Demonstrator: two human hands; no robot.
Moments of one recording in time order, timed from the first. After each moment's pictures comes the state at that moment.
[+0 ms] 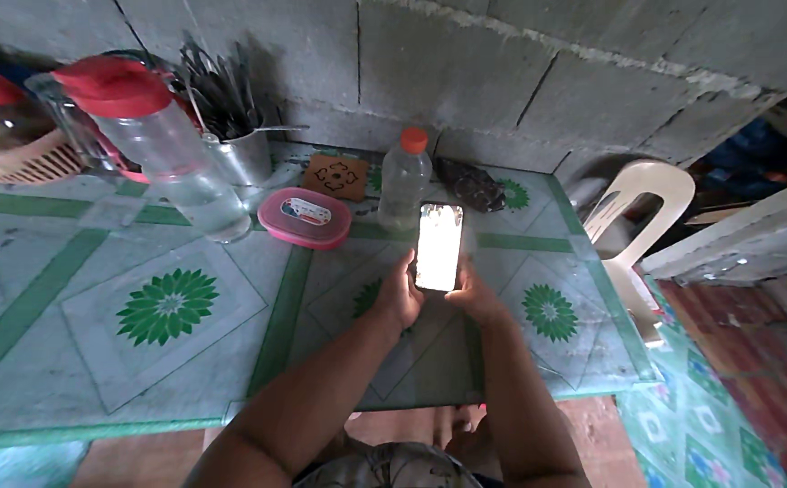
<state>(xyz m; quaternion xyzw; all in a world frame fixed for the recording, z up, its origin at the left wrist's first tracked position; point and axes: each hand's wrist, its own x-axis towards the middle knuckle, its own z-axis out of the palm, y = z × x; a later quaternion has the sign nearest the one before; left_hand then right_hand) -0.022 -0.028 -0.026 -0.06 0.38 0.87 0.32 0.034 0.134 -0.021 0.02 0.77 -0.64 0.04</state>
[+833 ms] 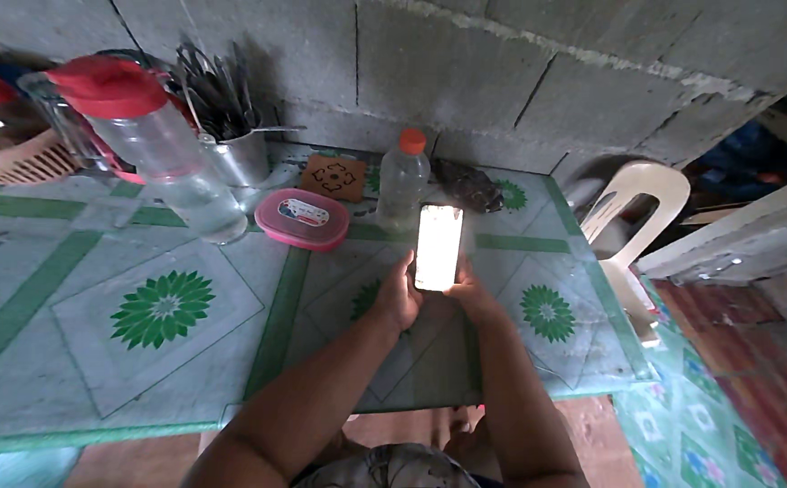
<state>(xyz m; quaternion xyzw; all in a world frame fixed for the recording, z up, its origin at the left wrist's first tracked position) -0.020 -0.029 -0.024 -0.05 0.38 0.87 0.32 0.032 0.131 -0.026 0.03 0.70 -0.71 0.02</state>
